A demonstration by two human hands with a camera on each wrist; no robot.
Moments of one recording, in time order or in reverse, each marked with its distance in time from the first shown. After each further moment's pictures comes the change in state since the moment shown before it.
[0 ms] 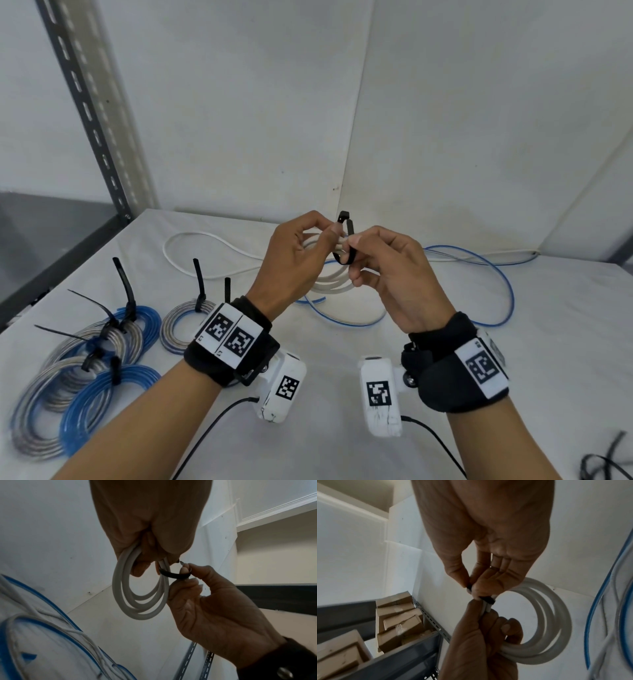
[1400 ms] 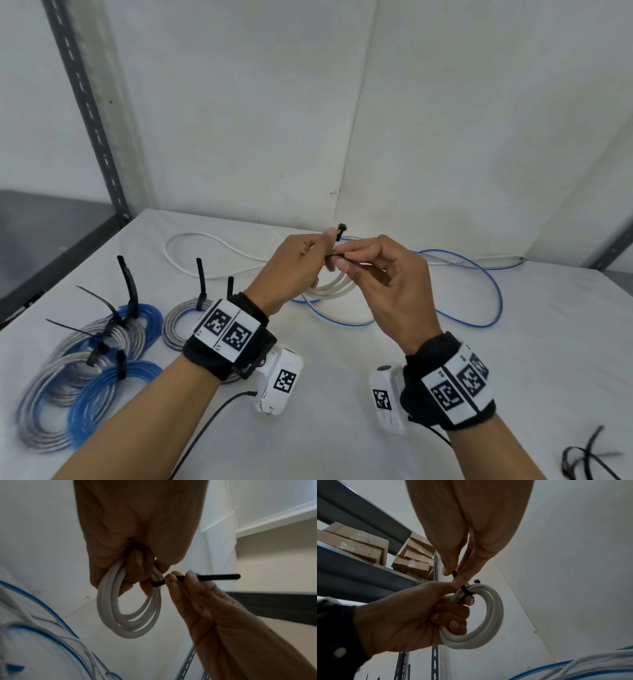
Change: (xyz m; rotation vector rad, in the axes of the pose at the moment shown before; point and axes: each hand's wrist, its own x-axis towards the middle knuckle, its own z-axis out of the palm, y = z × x) left_hand -0.001 0.008 -0.009 0.015 -0.185 -0.290; right_hand -0.016 0.023 0.001 -0.228 0.073 -0.435
